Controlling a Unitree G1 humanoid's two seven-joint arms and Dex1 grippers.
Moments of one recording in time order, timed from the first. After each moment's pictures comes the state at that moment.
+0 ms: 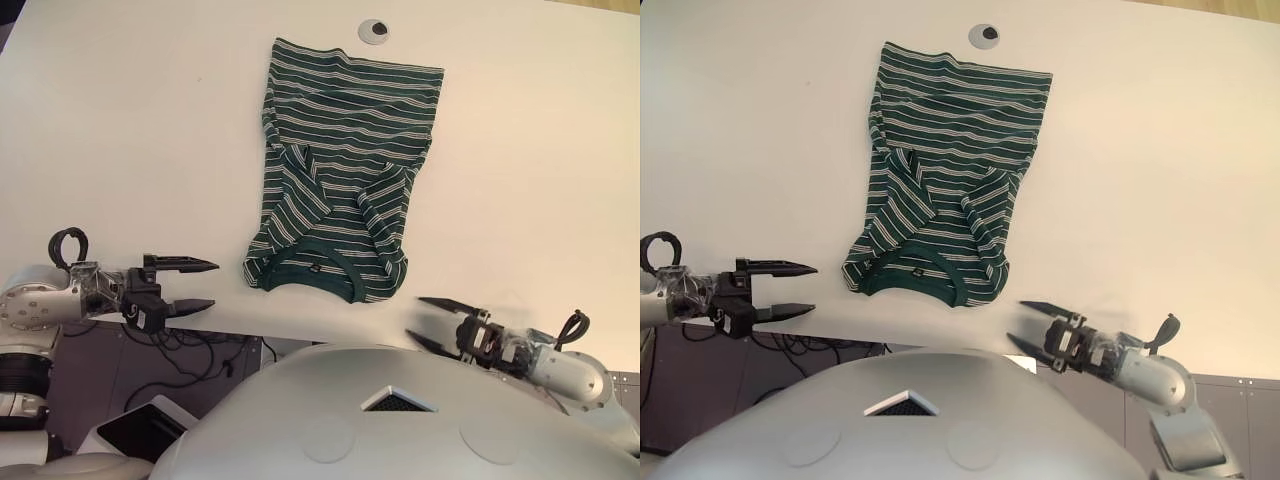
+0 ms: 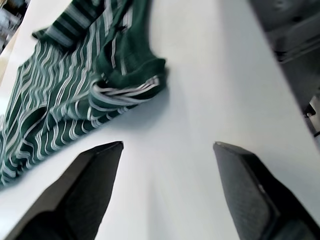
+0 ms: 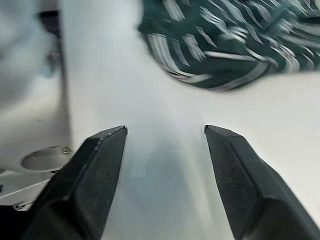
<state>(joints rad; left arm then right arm) 0.28 0.97 -0.08 0.43 -0.12 -1.22 -1.25 0.86 -0.72 0.12 -0.42 -0.01 -0.29 0.80</state>
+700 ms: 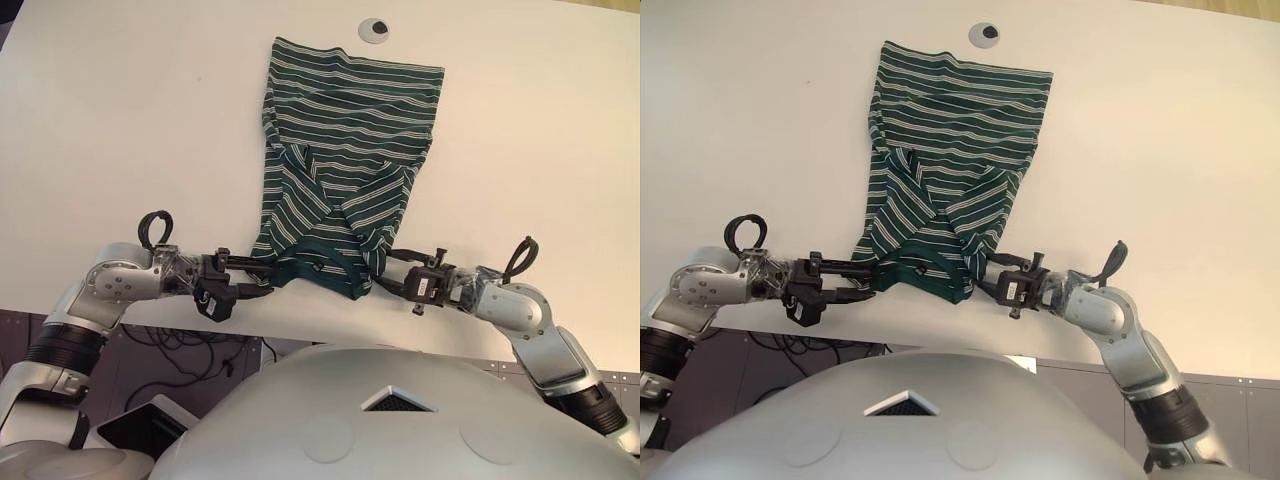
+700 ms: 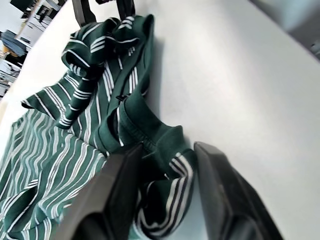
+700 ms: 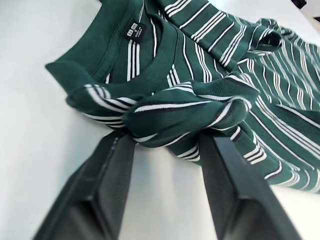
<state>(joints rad) 0.13 0.90 -0.33 0.17 0.03 -0.97 -1.04 0.39 -0.64 0.34 -0.31 -0.19 -0.21 0.72</state>
